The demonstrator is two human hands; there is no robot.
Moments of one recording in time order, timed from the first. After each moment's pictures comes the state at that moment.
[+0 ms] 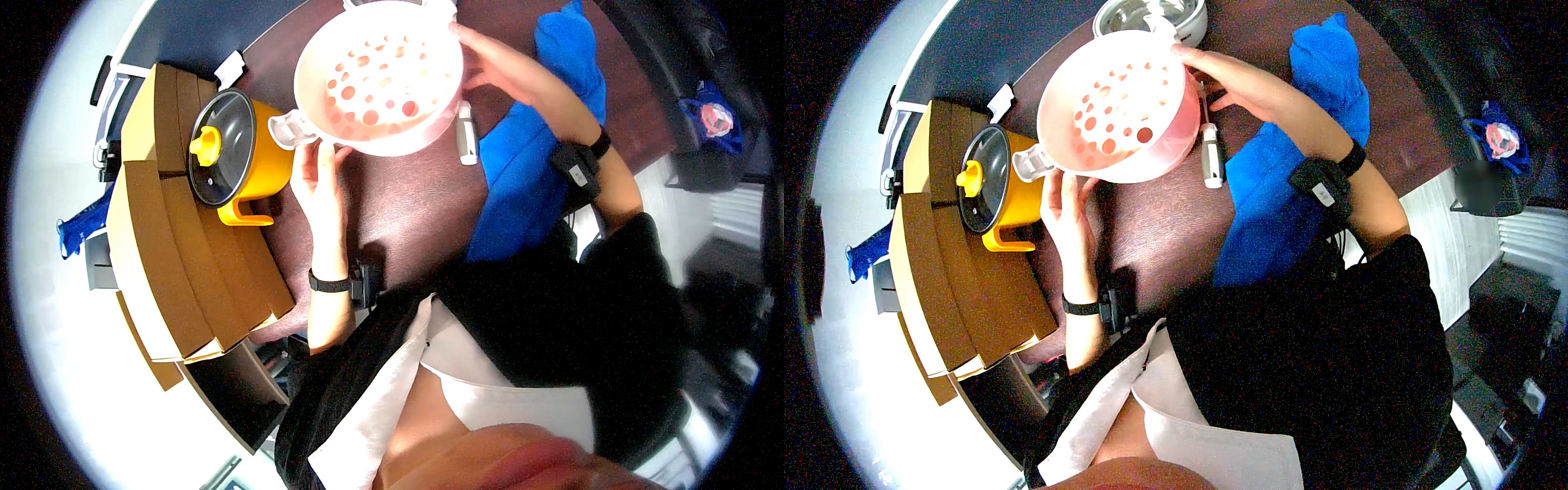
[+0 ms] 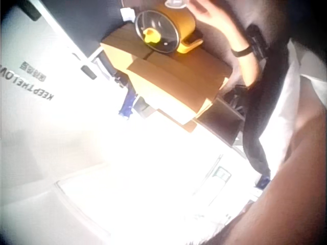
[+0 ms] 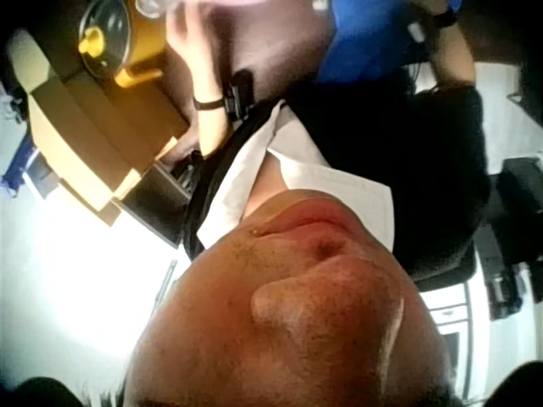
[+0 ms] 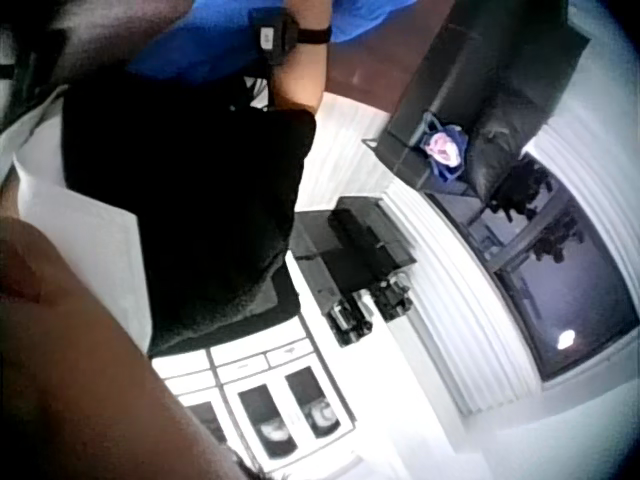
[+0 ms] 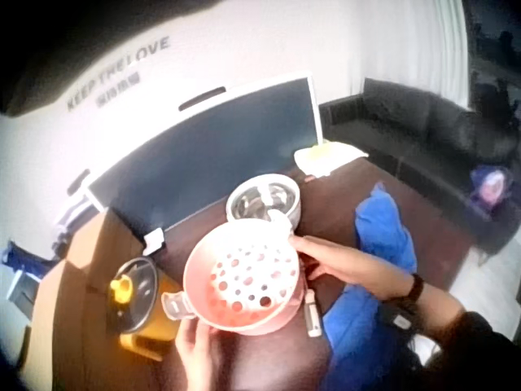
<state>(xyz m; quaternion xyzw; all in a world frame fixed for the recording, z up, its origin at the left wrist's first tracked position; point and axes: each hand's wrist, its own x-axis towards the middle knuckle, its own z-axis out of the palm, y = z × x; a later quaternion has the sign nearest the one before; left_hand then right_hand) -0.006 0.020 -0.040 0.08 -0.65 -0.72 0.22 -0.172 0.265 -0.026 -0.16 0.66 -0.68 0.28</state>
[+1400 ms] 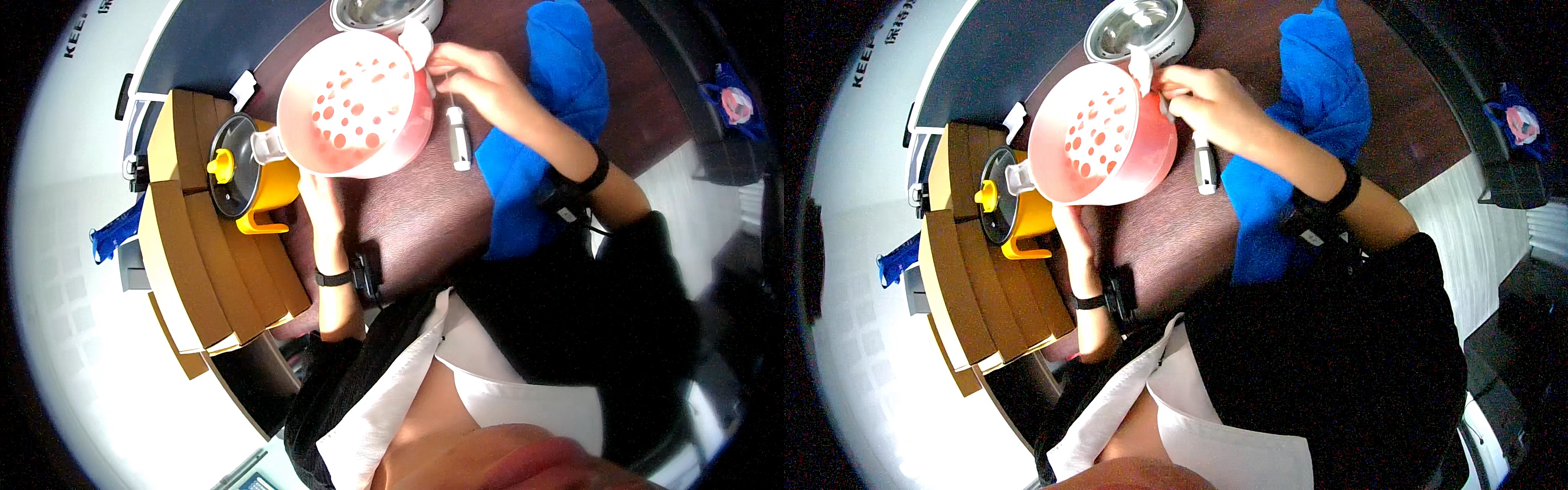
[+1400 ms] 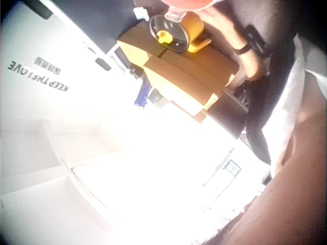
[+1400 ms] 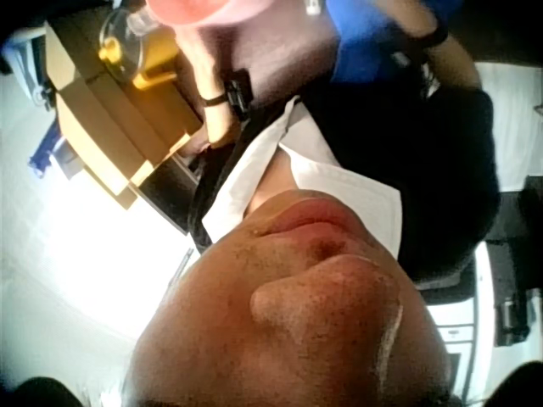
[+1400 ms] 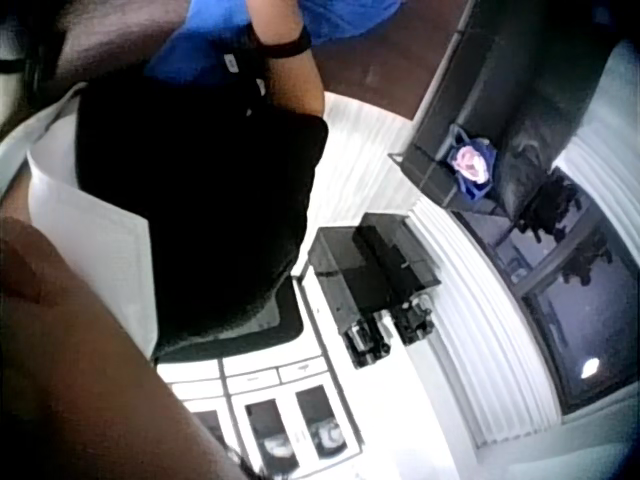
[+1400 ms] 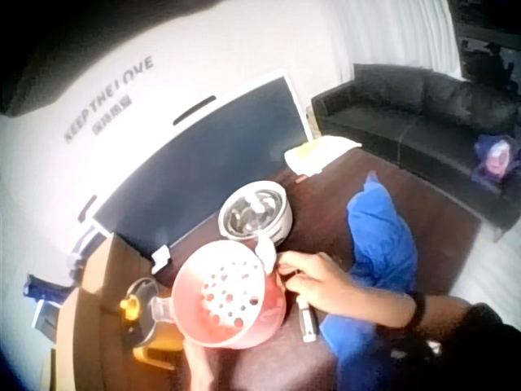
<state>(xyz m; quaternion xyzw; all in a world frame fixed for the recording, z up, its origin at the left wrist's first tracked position) -0.010 0.007 -0.042 0.09 -0.75 -0.63 0.18 -0.140 0.263 -0.027 -0.31 0.67 -0.68 -0.03</state>
